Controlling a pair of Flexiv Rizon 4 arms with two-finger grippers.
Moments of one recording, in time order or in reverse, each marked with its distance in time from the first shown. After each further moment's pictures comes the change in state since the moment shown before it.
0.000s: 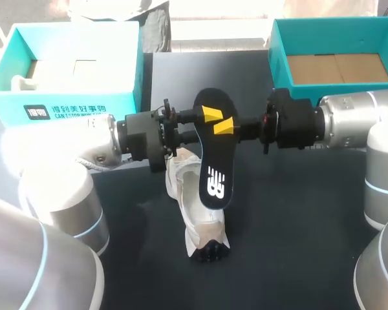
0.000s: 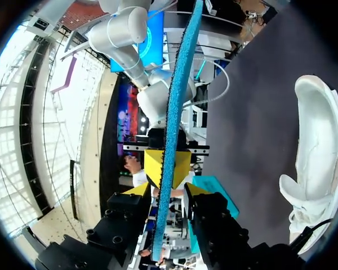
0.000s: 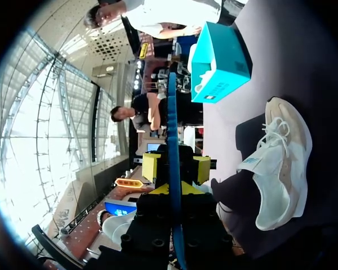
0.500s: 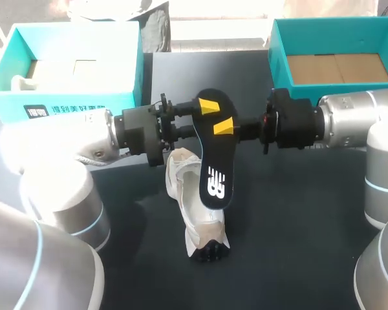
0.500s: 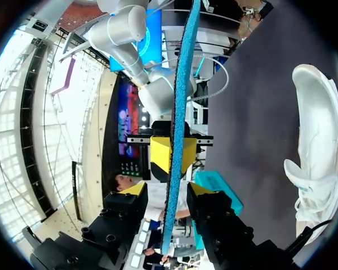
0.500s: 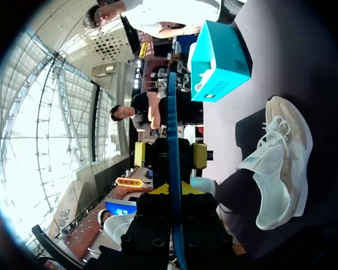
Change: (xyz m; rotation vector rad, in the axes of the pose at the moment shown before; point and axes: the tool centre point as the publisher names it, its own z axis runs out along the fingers) left arm -0.007 0.013 -0.002 -0.012 -0.009 0.028; right arm 0.000 0.000 0.000 0.008 0.002 0.005
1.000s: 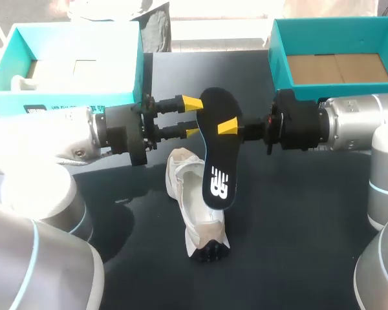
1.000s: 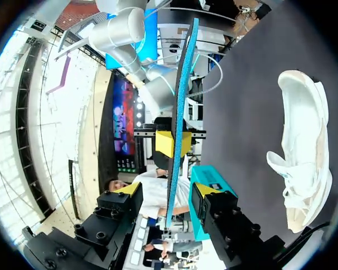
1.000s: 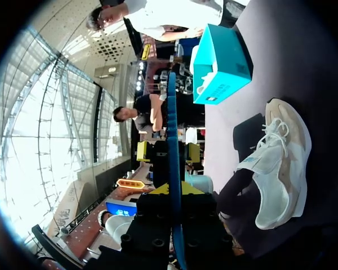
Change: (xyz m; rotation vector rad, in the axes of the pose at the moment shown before) left arm -0.006 0.003 -0.030 -0.032 0.029 0.013; right arm 0.002 -0.001 -0.007 -0.017 0.014 -0.010
